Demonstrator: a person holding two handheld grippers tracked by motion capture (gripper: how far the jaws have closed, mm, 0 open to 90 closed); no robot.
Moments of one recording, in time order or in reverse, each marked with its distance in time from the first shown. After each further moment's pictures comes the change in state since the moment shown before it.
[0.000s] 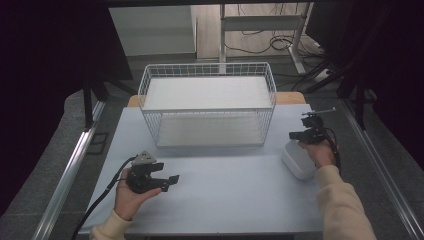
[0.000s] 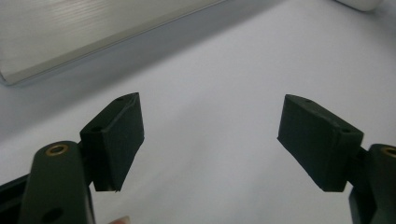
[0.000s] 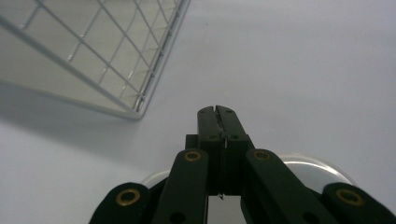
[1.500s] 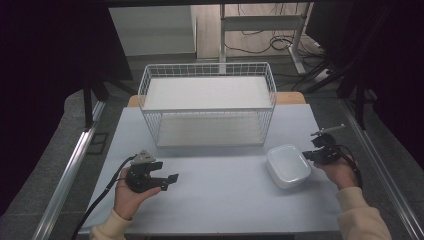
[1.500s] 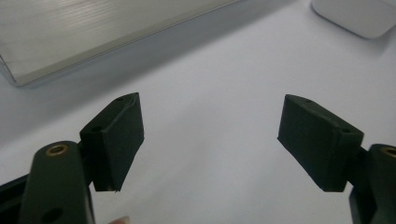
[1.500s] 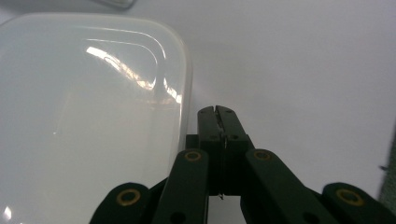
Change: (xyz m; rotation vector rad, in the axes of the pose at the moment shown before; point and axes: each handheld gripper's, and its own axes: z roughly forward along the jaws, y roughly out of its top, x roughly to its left) left arm 0.001 0.001 -0.001 -0.006 0.013 -0.008; right arm -0.006 -0.054 -0.029 0.121 -0.038 -0.178
